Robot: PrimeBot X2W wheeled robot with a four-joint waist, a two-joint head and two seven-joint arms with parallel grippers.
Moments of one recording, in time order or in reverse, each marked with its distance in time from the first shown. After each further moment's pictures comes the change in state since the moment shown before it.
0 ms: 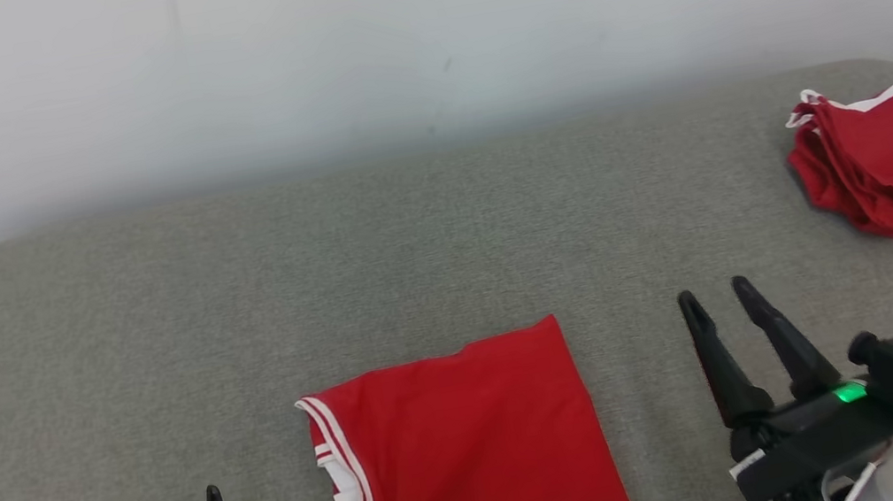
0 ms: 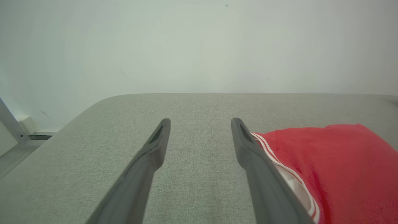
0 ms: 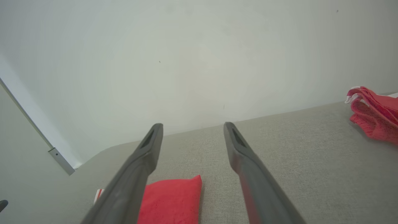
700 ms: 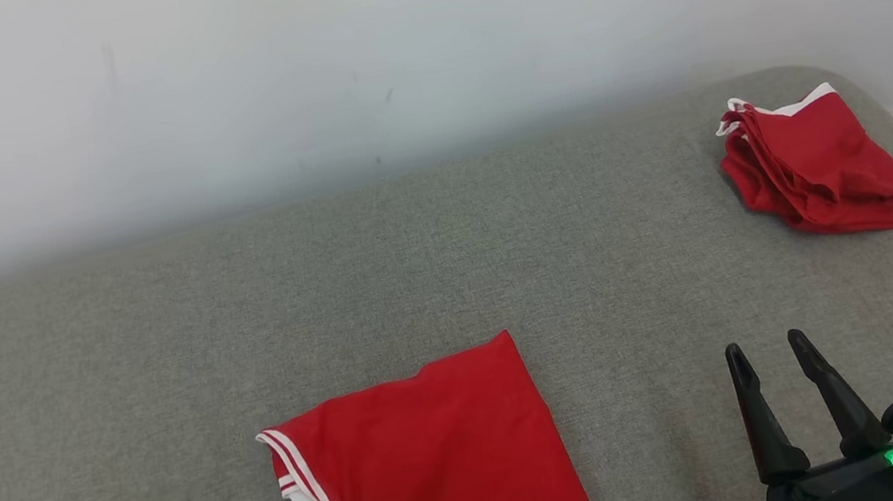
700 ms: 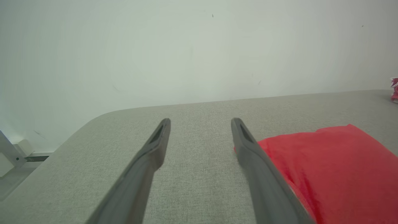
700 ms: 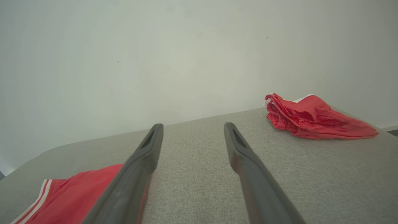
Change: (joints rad) left arm 0.032 0.005 0.036 -0.036 0.049 0.014 0.000; right arm 0.192 0.121 -0.206 -0.091 -0.280 0.000 -0.002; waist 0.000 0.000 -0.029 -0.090
